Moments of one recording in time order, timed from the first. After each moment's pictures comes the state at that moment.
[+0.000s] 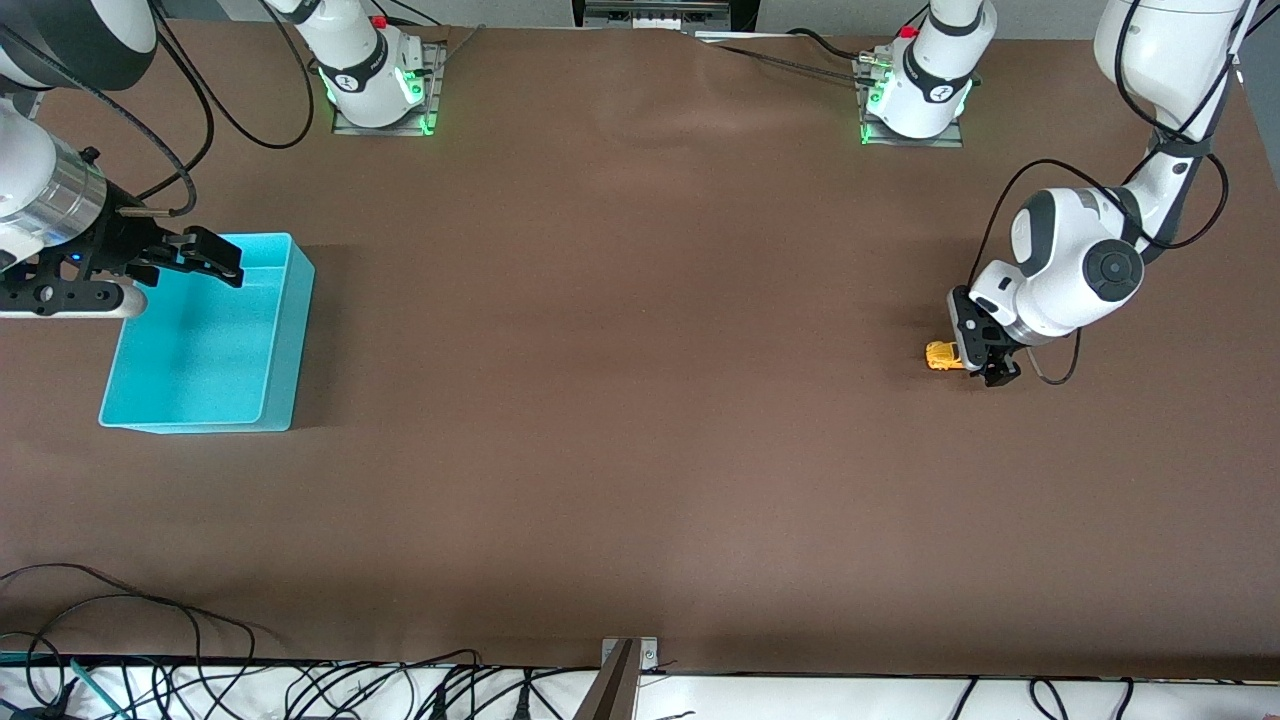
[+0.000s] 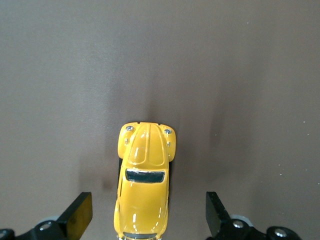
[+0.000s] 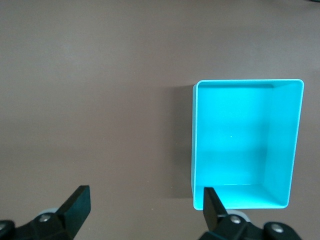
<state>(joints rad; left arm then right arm) 0.10 0.35 -0.04 -2.29 0.04 2.56 1.46 0.06 0.10 0.03 -1.58 -0.02 1.63 0.08</state>
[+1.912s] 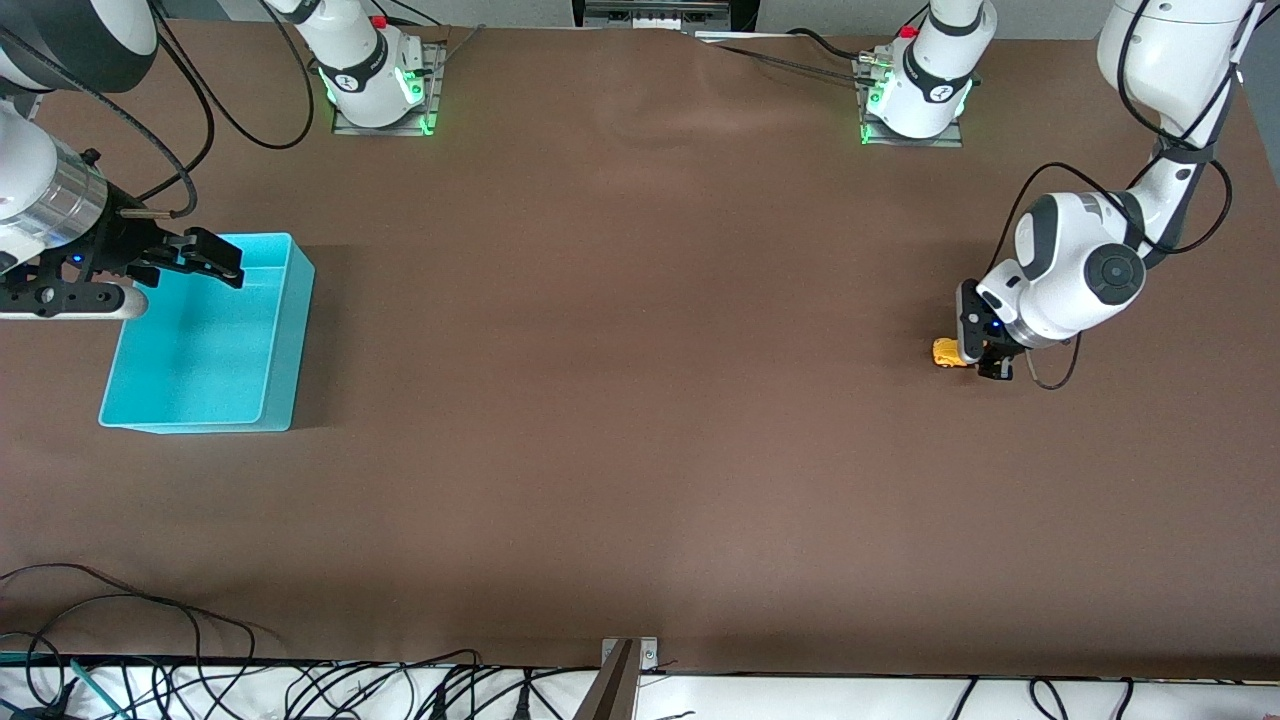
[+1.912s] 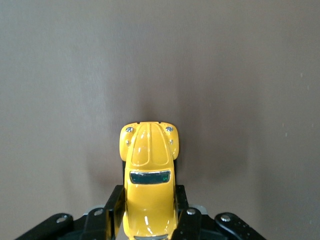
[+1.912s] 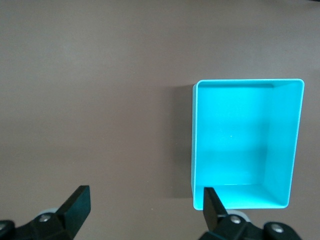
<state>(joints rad) 0.13 0.37 -0.03 -2.28 0.06 2.57 1.67 0.06 0.10 0.03 -1.58 -0.02 1.63 0.08</state>
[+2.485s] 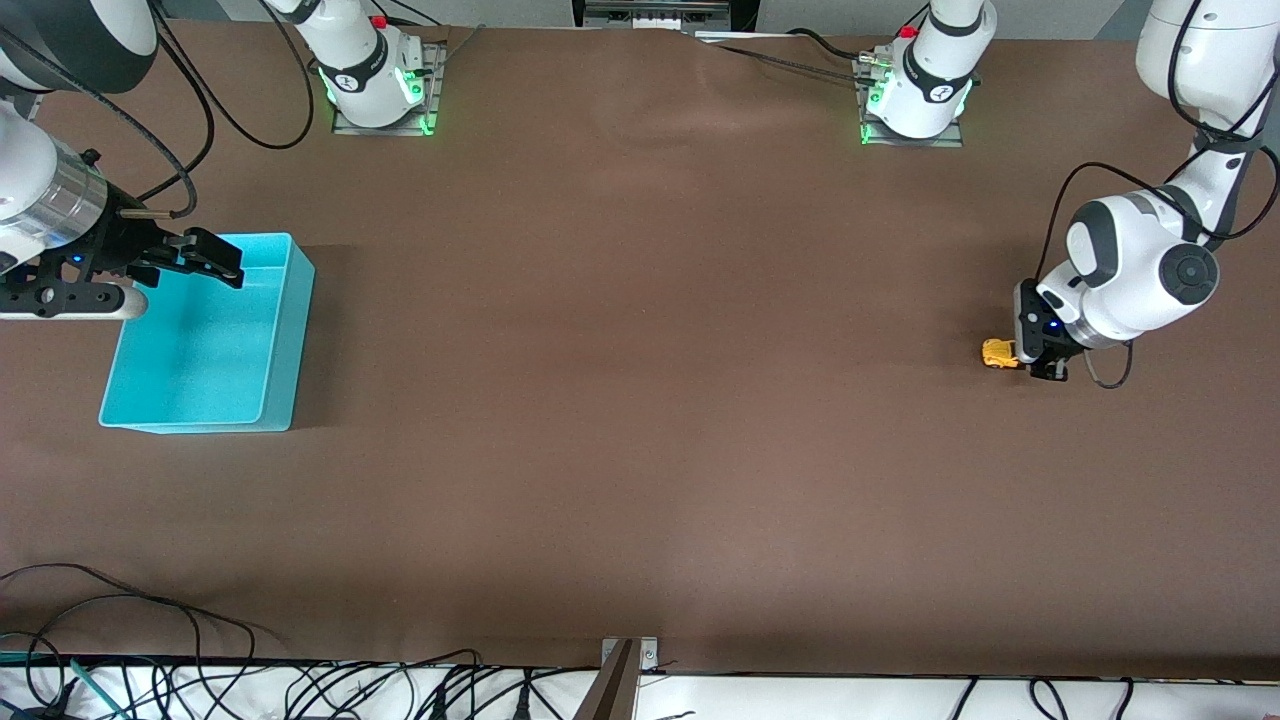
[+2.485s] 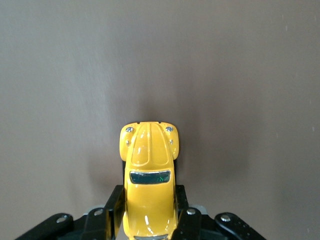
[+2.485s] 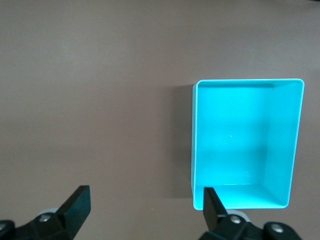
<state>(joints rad) 0.17 0.39 0.10 -2.24 0.01 2.57 1.88 0.06 0.10 0.03 -1.58 -0.02 1.63 0.08</state>
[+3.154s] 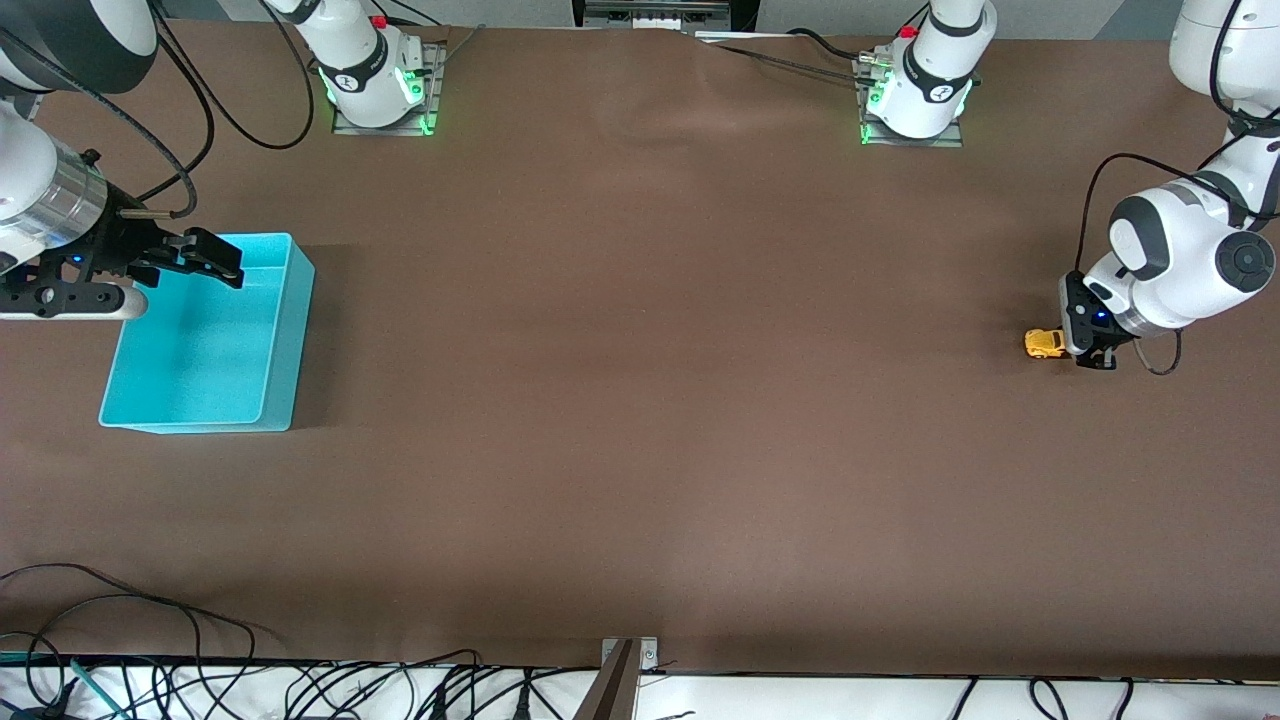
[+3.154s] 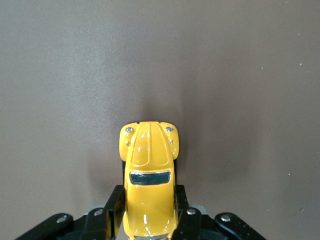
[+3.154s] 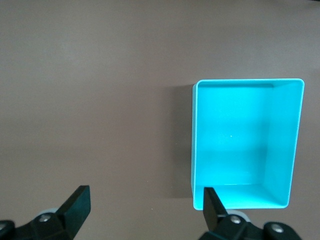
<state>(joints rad) 0.21 0.40 0.16 -2.23 0.01 2.57 1.93 0.06 0.10 0.03 -1.58 -0.02 1.63 0.08</state>
